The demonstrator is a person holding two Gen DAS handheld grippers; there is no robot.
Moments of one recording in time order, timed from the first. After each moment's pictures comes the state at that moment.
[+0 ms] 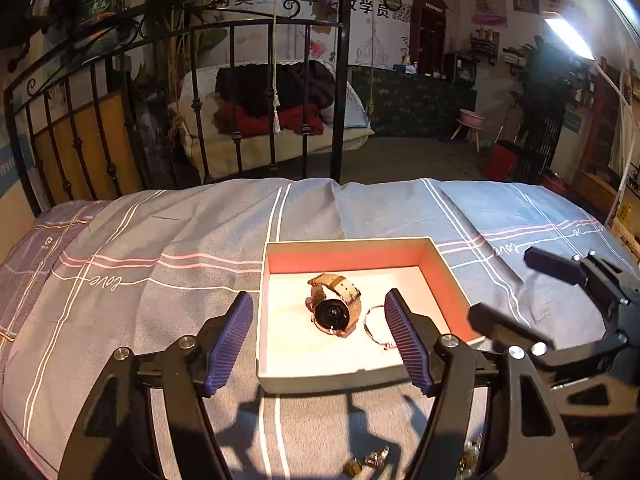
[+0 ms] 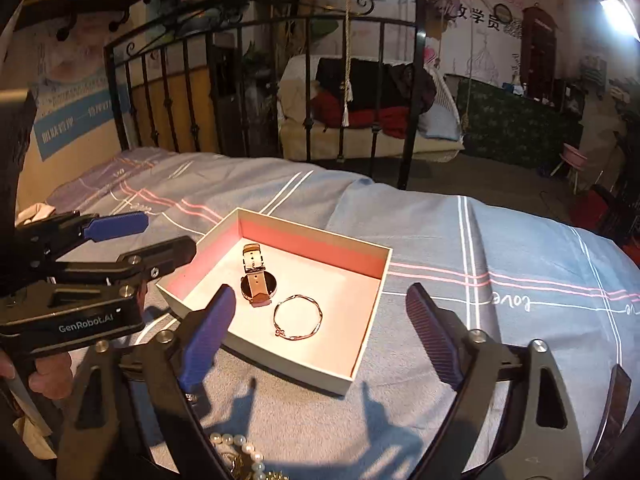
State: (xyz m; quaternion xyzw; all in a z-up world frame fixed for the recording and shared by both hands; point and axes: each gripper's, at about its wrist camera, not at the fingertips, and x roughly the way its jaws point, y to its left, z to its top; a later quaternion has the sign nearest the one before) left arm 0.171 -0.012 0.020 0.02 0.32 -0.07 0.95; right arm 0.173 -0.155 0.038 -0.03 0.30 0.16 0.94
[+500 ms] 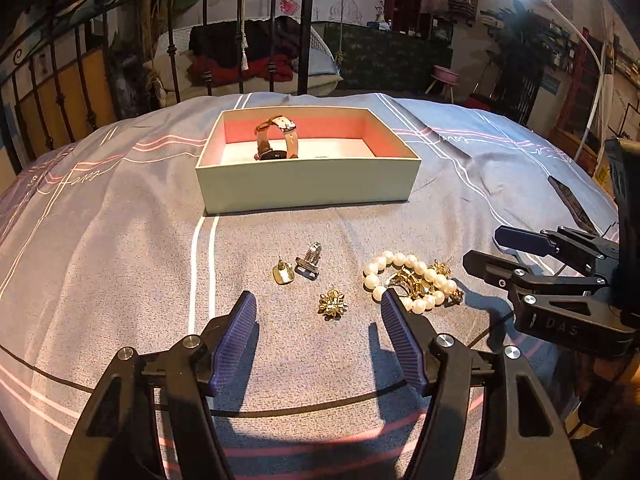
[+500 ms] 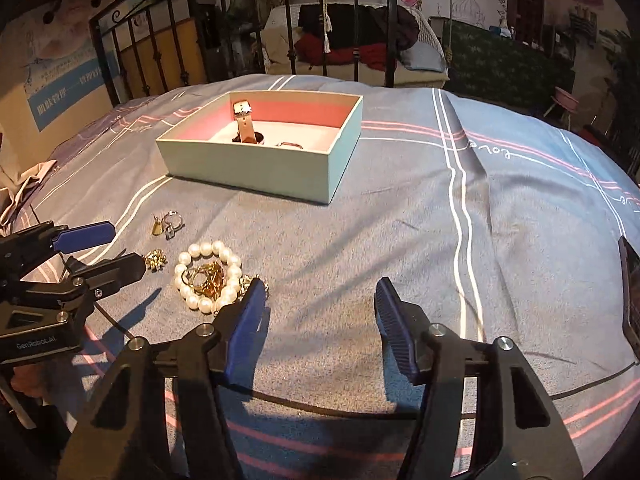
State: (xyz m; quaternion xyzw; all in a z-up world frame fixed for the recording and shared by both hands) left arm 0.081 -0.037 -0.054 0.03 0.39 -0.11 0.91; right arm 0.095 -0.189 -0.045 -0.02 0.40 0.14 0.90
